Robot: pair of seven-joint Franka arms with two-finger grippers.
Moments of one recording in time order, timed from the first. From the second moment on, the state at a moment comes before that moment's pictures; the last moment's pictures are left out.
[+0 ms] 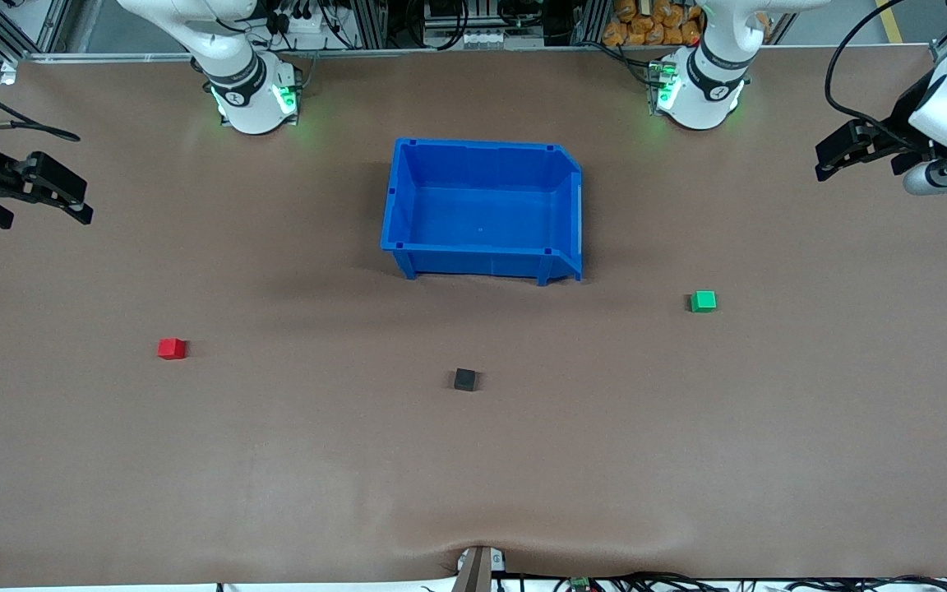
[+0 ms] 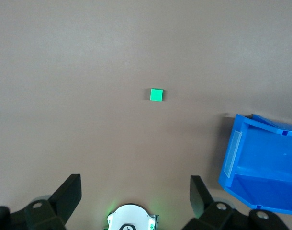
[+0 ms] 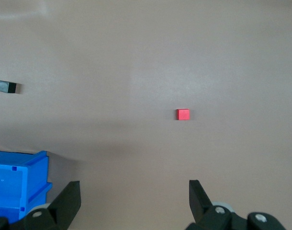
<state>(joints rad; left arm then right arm) -0.04 -0.09 -0.08 -1.61 0.05 1.45 -0.19 -0.08 0.03 0.14 -1.42 0.00 1.50 0.01</state>
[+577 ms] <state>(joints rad) -0.03 -0.09 -0.06 -1.58 0.05 1.44 -0.19 -0.08 0.06 0.13 -1.43 -0.01 1.50 0.00</state>
